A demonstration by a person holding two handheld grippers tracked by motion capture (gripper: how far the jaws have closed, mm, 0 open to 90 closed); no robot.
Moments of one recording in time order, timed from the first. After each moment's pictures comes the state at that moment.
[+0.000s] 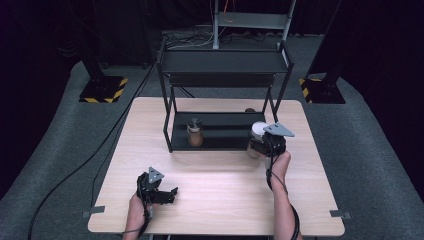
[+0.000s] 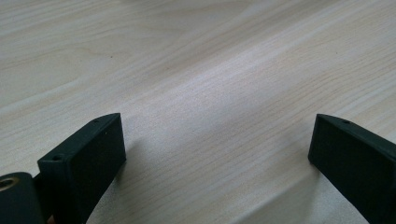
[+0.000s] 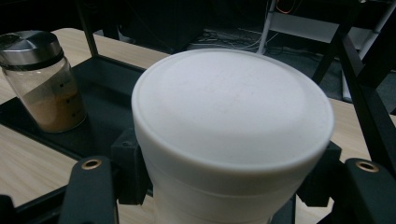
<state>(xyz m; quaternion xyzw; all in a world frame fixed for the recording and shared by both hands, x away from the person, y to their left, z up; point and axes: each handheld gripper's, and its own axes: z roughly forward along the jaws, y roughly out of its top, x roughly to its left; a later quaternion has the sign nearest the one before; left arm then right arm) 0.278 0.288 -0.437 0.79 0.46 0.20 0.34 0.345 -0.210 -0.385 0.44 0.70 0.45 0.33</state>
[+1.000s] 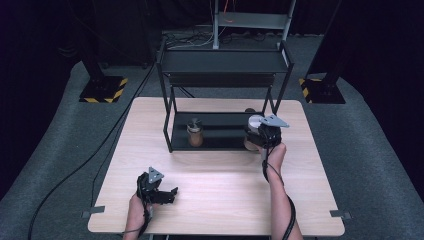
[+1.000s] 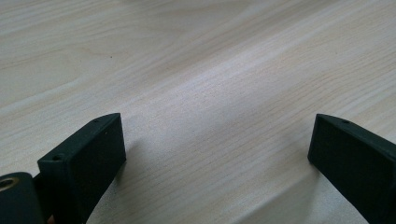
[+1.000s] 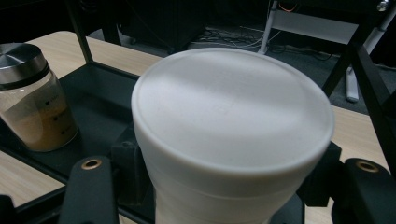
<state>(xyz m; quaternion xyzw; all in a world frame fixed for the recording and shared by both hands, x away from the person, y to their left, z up) 0.278 0.288 -0.437 0.79 0.46 0.20 0.34 0.374 -0.201 -0.378 0.45 0.70 0.45 0.33</state>
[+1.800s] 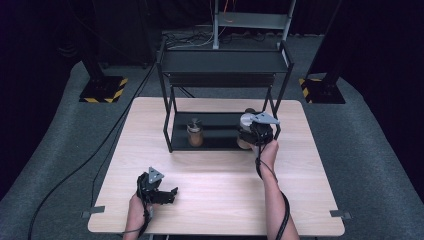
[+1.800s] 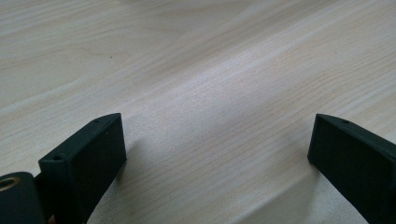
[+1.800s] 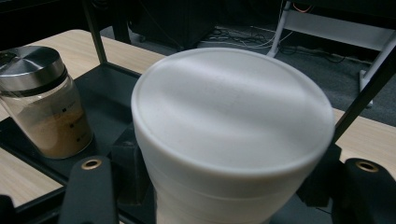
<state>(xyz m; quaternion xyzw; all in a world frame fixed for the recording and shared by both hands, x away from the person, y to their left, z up) 0.278 0.288 -0.437 0.79 0.46 0.20 0.34 0.386 -0.182 -0.377 0.43 0.71 0.45 0.31</state>
